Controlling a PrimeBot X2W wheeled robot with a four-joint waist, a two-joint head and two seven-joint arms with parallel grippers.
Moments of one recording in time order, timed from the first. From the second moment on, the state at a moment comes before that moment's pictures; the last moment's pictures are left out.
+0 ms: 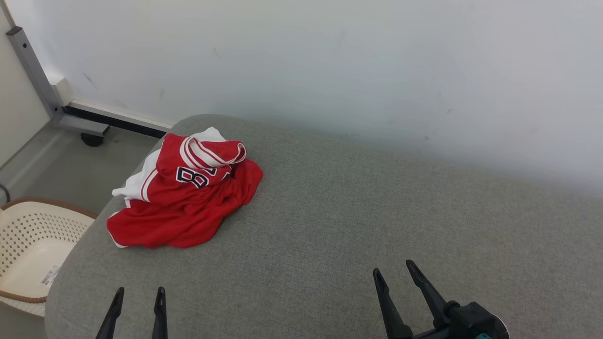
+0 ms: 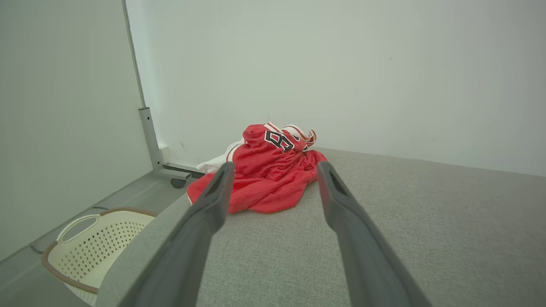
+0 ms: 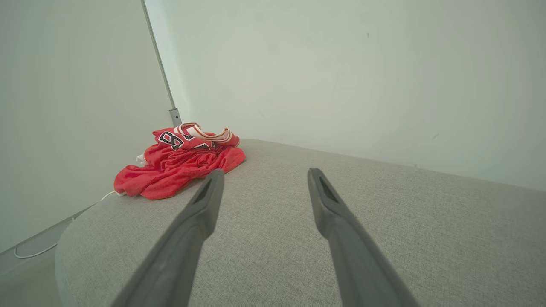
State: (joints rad) left arm 0.06 0.07 0.03 -0.06 -0.02 0.03 -0.26; right arm -0.03 -0.08 0.40 0.13 0.15 0.13 -0.26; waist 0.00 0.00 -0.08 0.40
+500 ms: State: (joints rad) left arm -0.23 0.09 0.10 0.16 -0.11 -0.05 -0.26; right arm -0.07 -0.15 0.41 0.14 0.15 0.13 -0.26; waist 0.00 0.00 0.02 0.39
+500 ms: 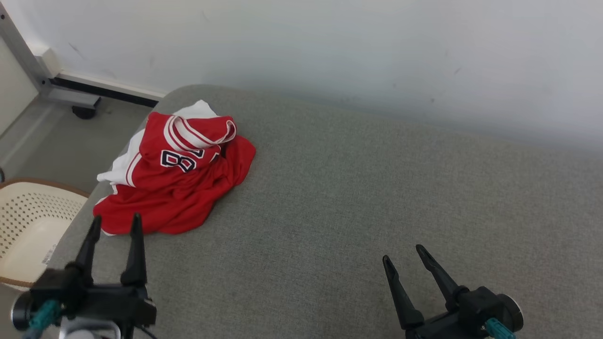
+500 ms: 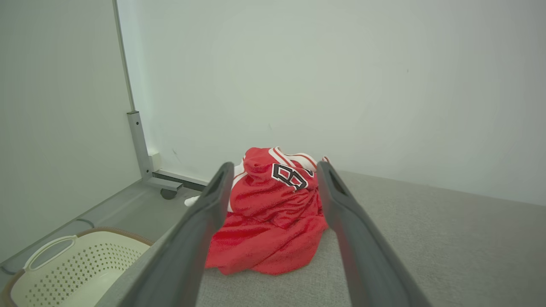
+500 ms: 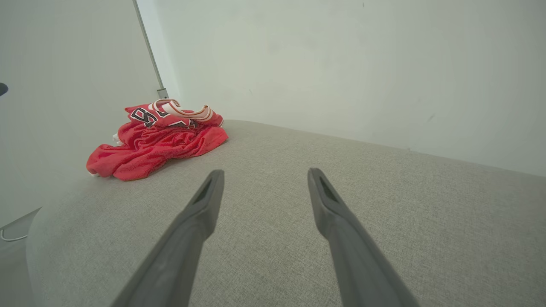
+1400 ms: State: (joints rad) left arm -1.10 0.24 0.09 0.94 -0.25 -0.11 0.04; right arm -0.22 -0.30 0.41 0.12 0.13 0.13 -0.26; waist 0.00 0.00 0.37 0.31
